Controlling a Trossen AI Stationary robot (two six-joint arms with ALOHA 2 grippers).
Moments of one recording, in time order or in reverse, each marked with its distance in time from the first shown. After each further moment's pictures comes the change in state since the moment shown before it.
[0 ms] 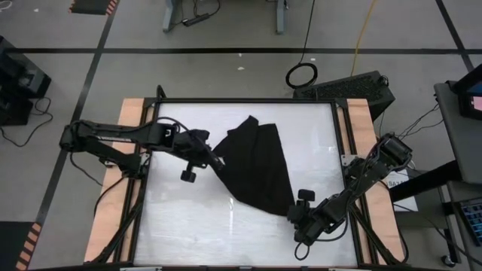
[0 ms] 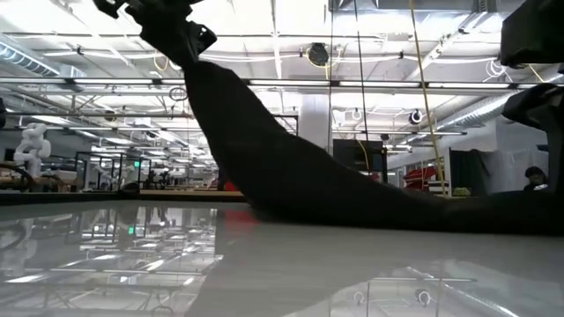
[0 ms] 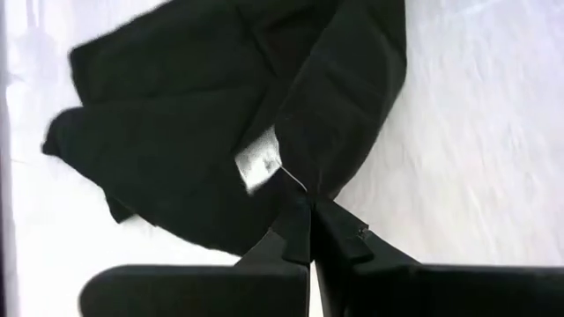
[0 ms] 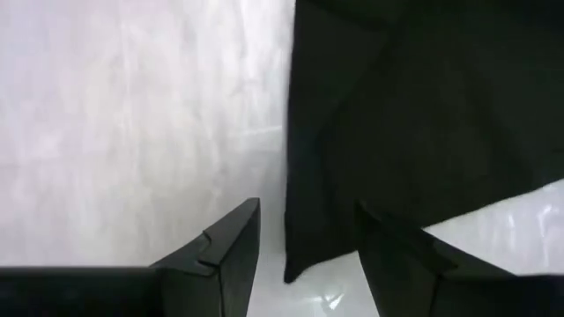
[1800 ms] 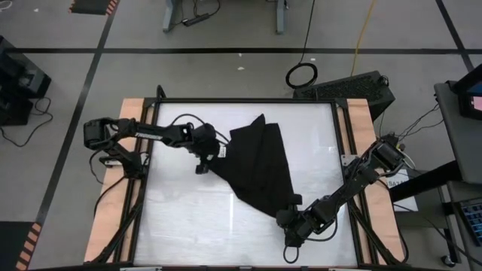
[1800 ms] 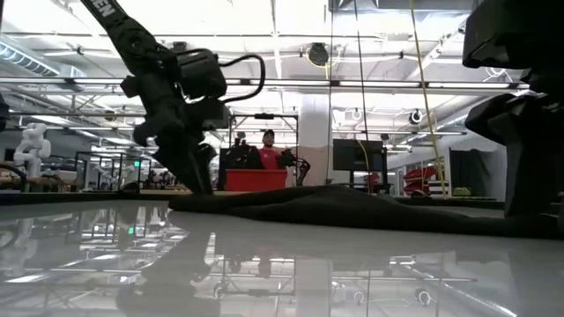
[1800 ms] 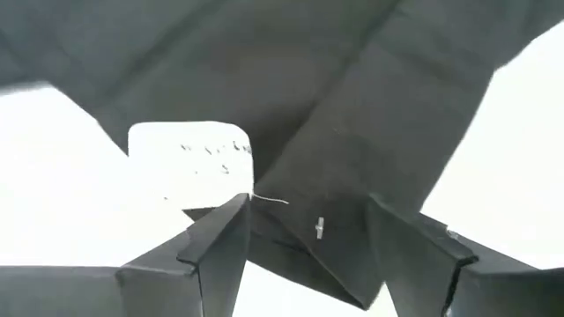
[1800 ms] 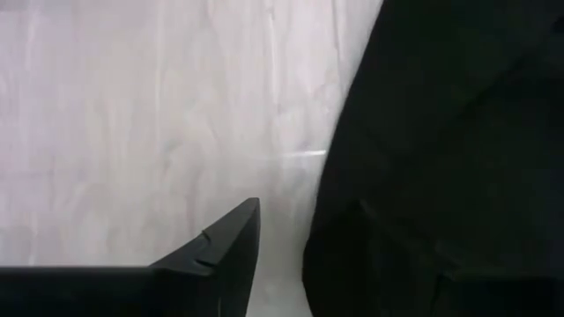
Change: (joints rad) left arm 0.329 0.263 -0.401 0.555 0.289 -0.003; right arm -0.064 0.098 0.038 0.197 -0.019 -0.143
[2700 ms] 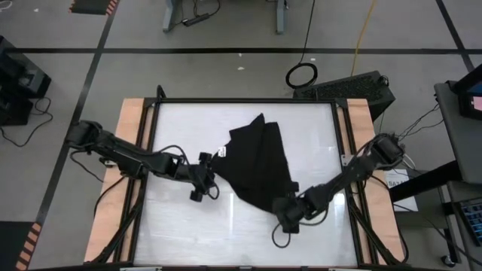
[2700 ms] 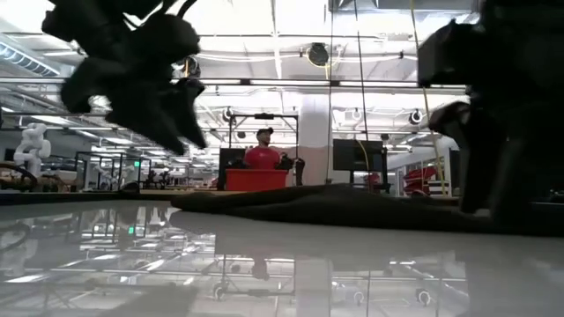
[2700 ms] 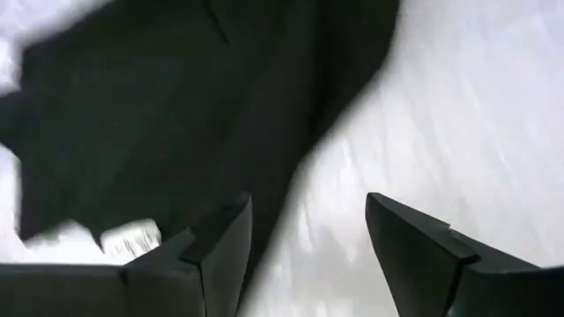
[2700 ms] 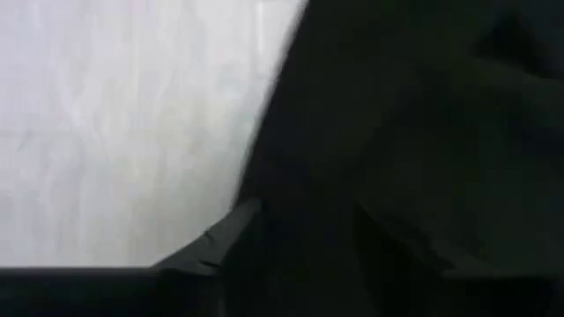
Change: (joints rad) left arm -0.544 -0.176 -0.043 0.119 -0.532 -0.118; right arm -0.138 -0.032 -0.002 -0.086 -0.074 -0.169
